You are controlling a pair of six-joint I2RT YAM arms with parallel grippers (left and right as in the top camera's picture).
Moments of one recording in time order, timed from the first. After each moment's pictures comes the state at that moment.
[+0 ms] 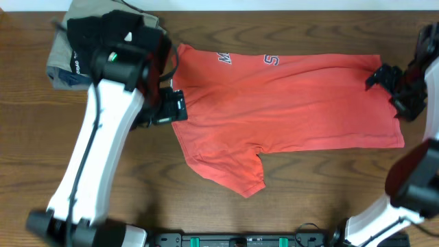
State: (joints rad) left arm -0.28 1.60 1.76 -1.65 -0.04 -0.48; right arm -0.35 1.87 1.71 -1.30 -0.05 0.52
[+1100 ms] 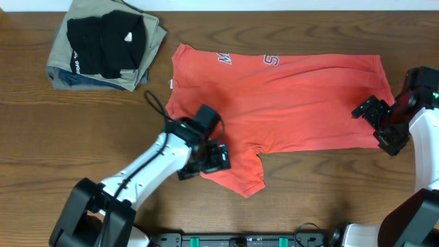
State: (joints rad) left arm -0.60 1.56 0.91 -0.84 0.27 -0.78; right arm -0.35 1.55 1.20 -1.06 -0.11 0.54
